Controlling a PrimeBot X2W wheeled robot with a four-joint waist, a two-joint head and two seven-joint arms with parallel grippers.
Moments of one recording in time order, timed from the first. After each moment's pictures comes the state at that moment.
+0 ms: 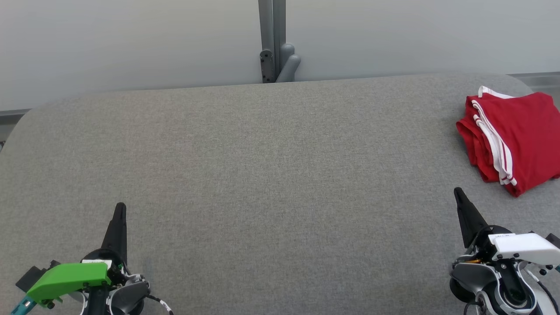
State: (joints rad) left arm -0.09 0.05 0.10 0.24 -1.62 -0.13 0.10; right arm -0.11 -0.05 -0.13 0.24 1.61 0.13 0.13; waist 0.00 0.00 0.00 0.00
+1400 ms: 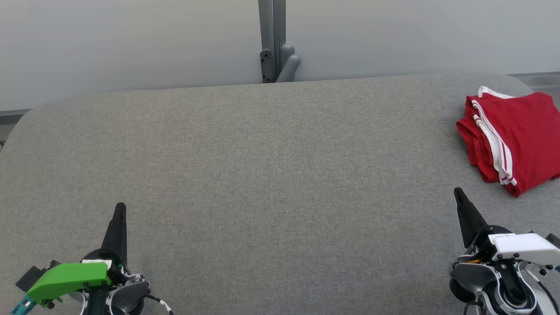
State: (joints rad) left arm -0.09 0.05 0.10 0.24 -1.62 -0.13 0.10; right arm -0.11 -0.05 -0.13 0.24 1.61 0.13 0.13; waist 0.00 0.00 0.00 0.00
